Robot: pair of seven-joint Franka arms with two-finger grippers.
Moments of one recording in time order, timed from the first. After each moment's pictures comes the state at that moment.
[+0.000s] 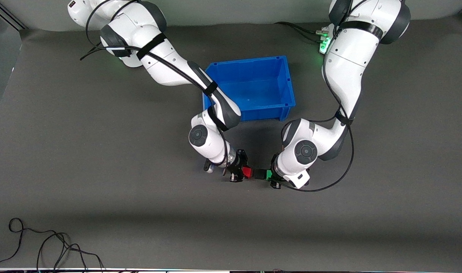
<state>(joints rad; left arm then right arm) -0.40 0.85 -0.11 -1.47 -0.13 2.42 -1.87 0.74 1.06 -0.07 -1.20 0.54 2.62 2.12</state>
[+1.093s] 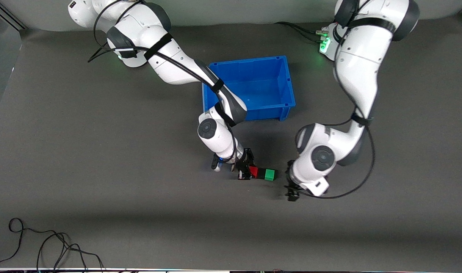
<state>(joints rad) -0.31 0.79 -0.06 -1.43 -0.06 2.28 -1.78 0.77 1.10 -0.07 -1.17 0.49 2.71 2.12</state>
